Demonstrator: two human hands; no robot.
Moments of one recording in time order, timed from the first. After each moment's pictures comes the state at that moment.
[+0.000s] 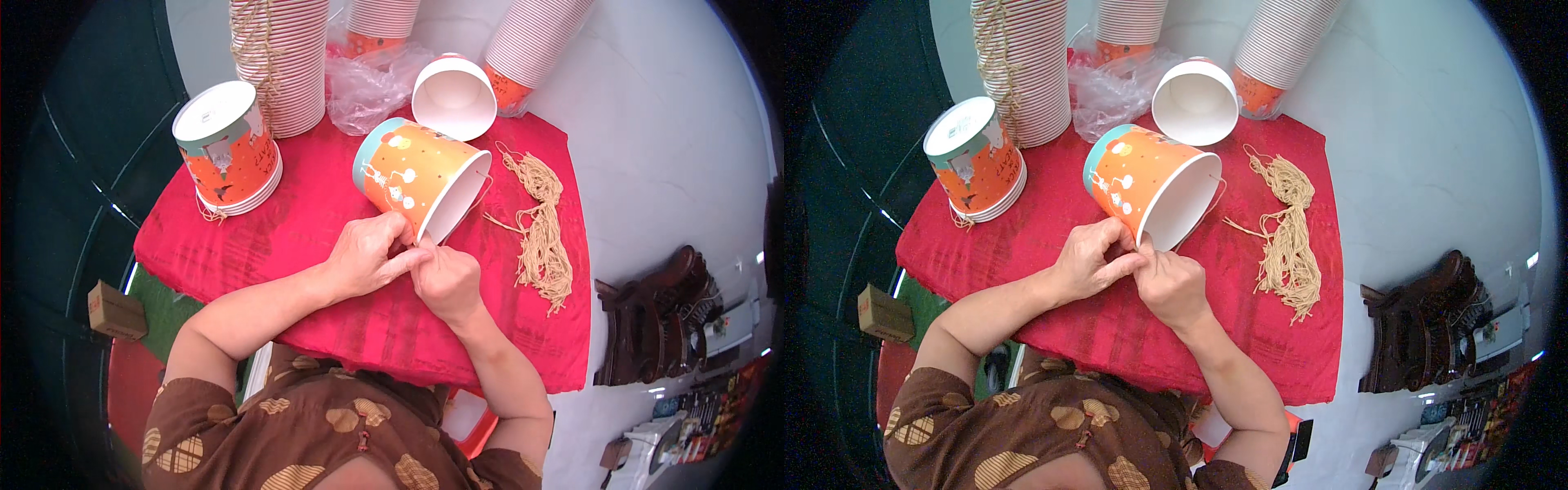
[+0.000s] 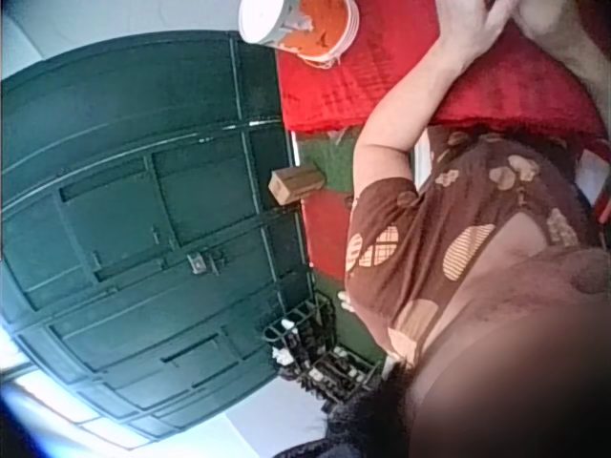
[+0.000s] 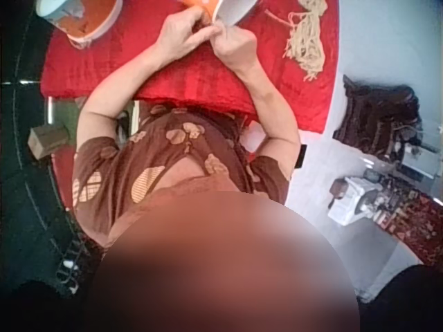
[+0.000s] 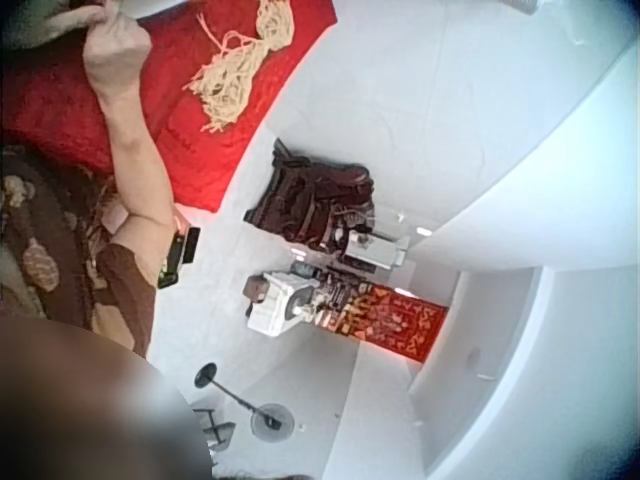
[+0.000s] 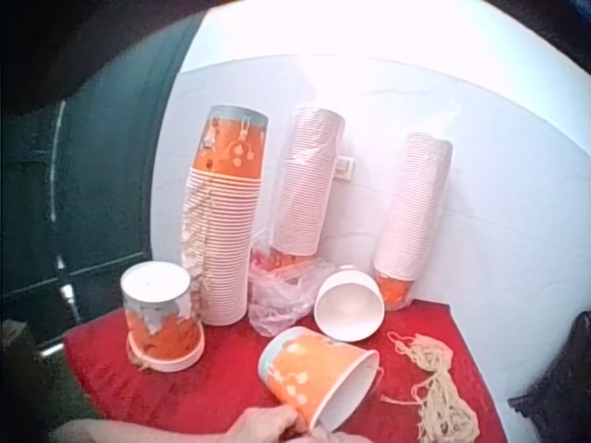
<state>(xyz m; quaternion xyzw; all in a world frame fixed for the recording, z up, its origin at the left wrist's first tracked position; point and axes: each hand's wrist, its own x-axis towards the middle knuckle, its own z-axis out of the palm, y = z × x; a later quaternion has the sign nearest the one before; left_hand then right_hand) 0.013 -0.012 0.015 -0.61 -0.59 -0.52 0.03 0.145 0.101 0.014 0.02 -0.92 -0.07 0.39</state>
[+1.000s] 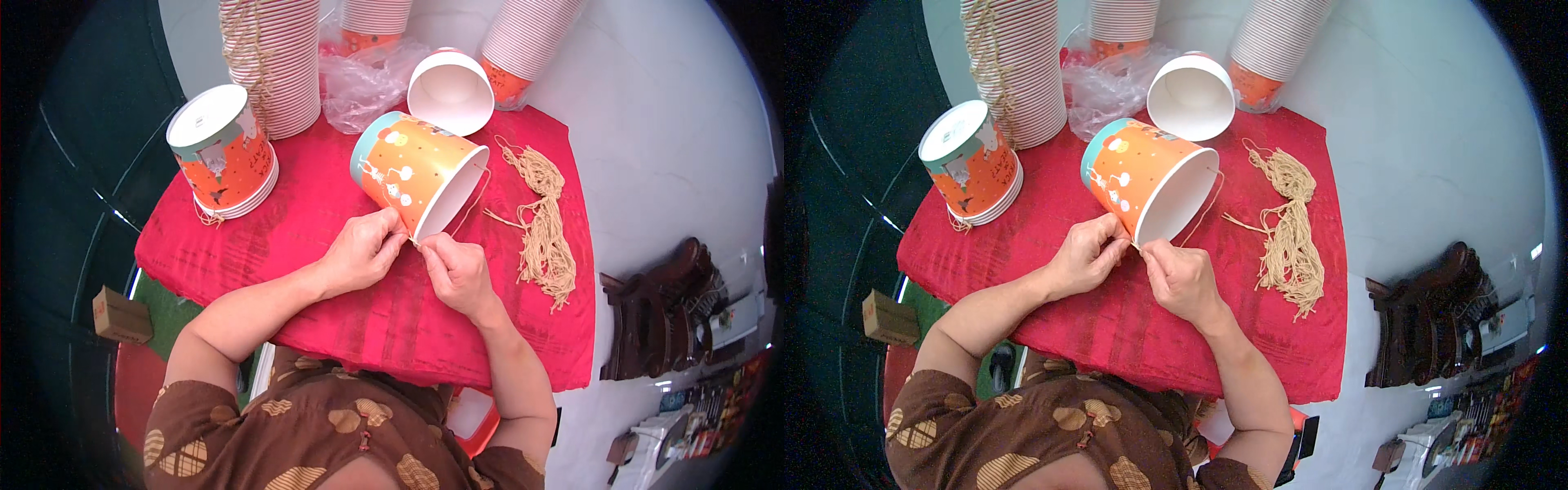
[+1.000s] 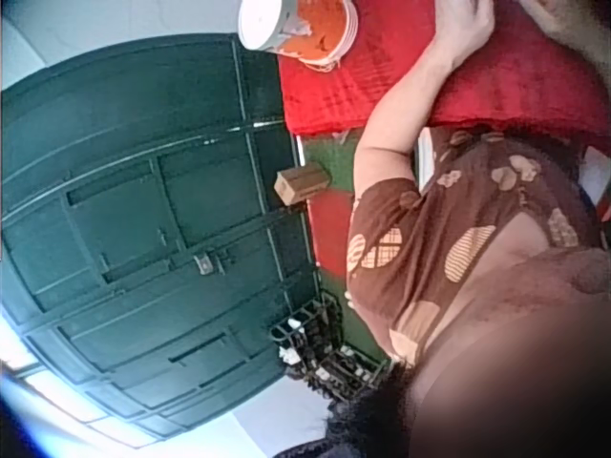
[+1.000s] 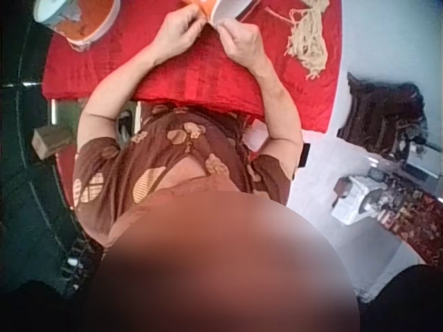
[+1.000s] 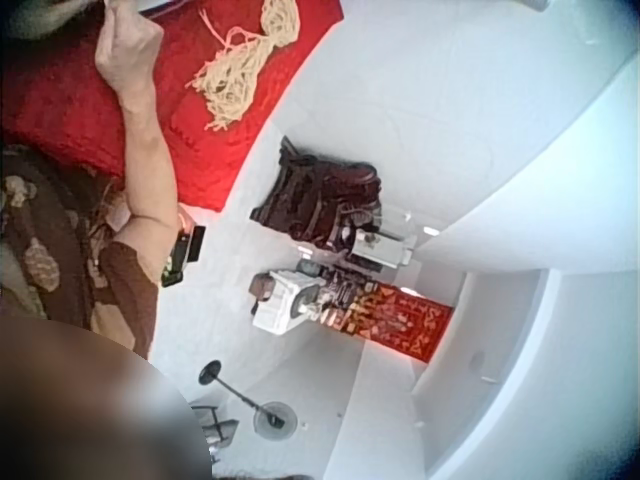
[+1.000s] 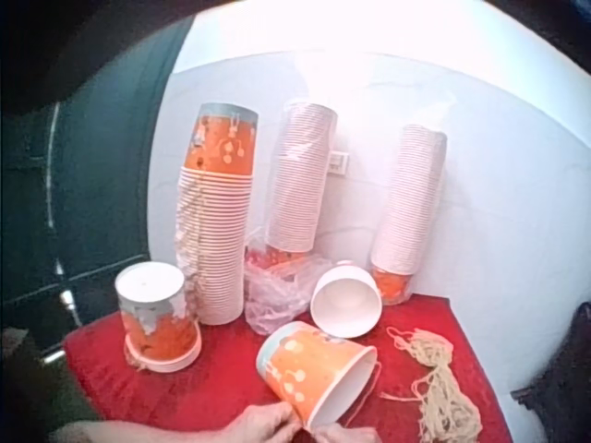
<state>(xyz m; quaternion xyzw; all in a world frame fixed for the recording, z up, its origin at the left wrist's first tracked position) 0.007 -0.013 0.014 -0.58 -0.62 -0.52 -0.07 0.154 0.117 0.021 0.00 -0.90 0.28 0.34</state>
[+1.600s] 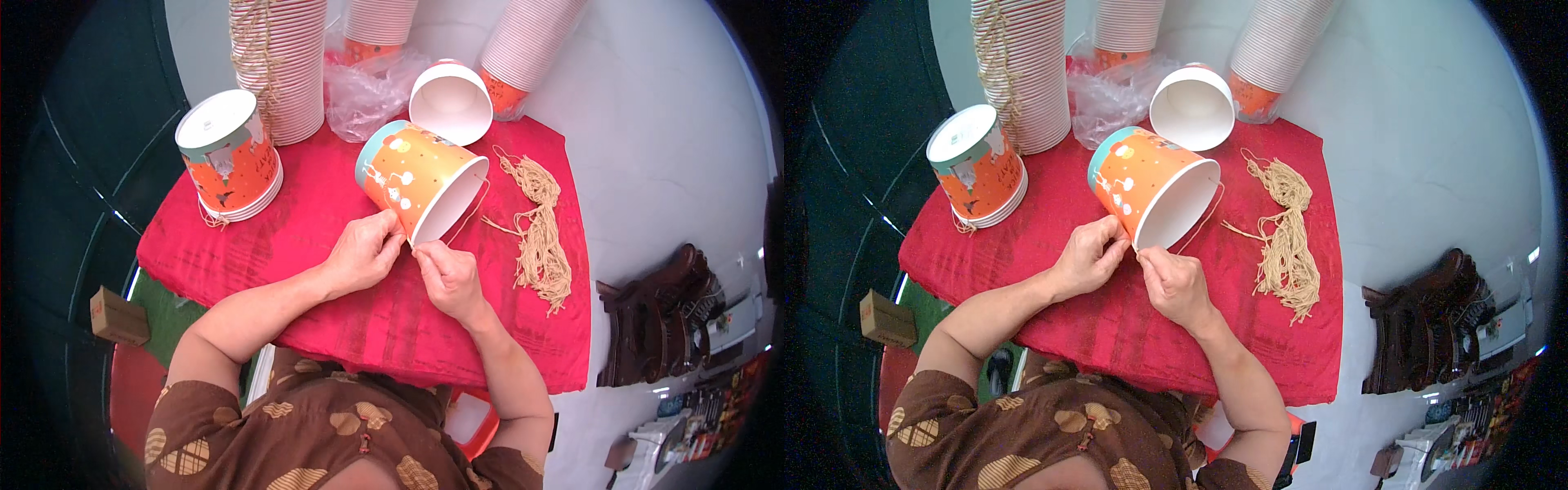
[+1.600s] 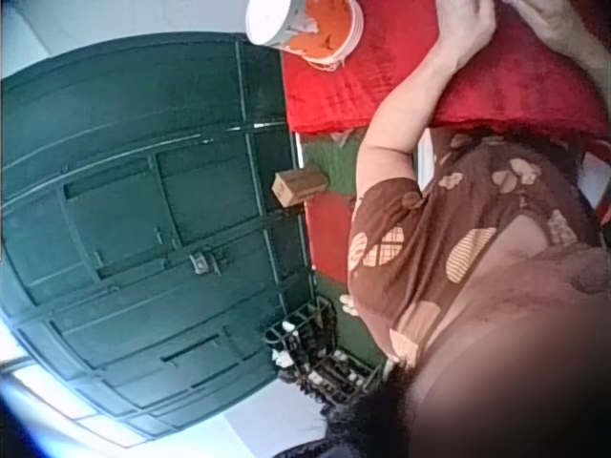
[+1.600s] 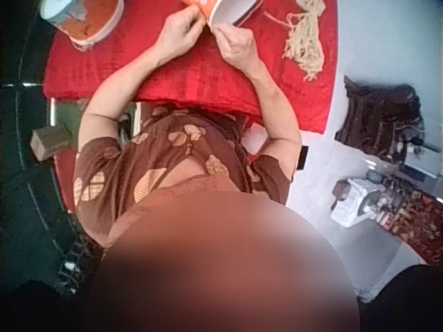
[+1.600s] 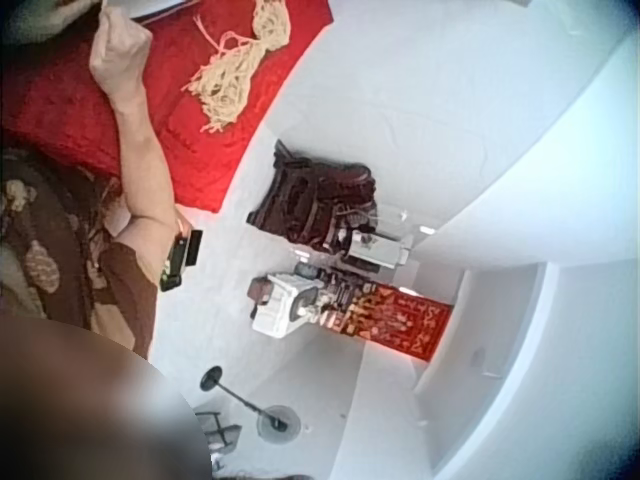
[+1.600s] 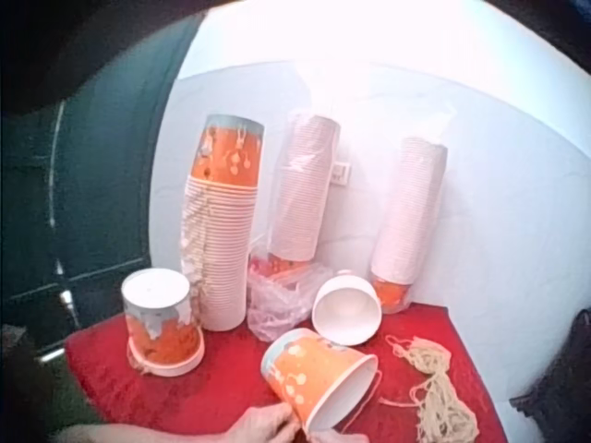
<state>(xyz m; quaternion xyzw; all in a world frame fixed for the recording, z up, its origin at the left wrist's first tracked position) 0.008 -0.011 0.015 -0.56 -0.63 -0.53 -0.03 0.150 0.109 0.013 0.03 -0.88 0.27 0.38</state>
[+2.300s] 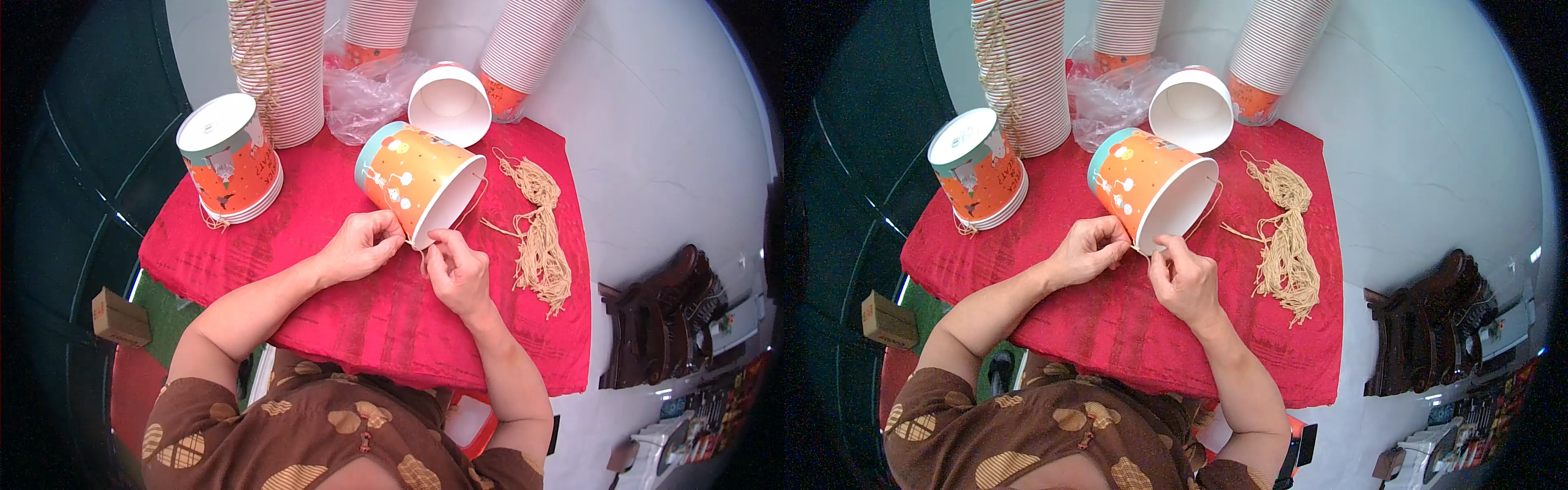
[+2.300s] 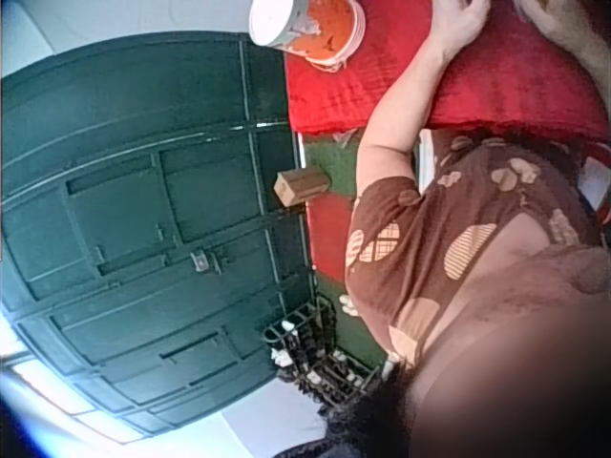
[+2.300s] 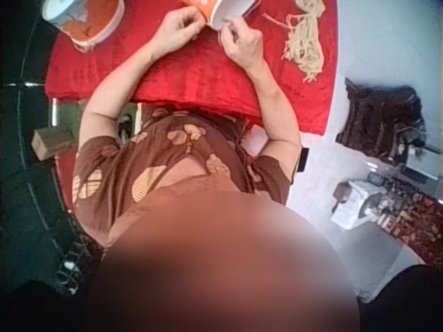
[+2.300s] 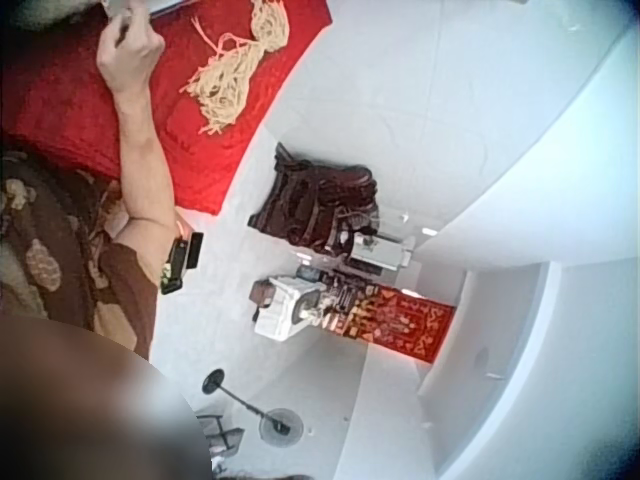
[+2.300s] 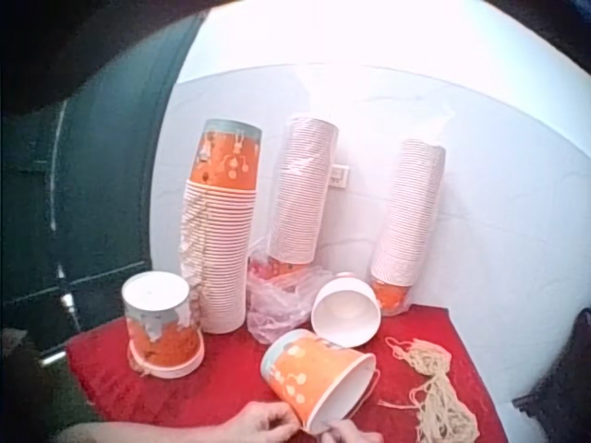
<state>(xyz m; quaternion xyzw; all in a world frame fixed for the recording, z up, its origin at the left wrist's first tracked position) -0.007 -0.010 0.009 -0.50 -0.56 -0.59 -0.28 0.157 0.115 0.018 -0.10 -0.88 0.31 0.34</state>
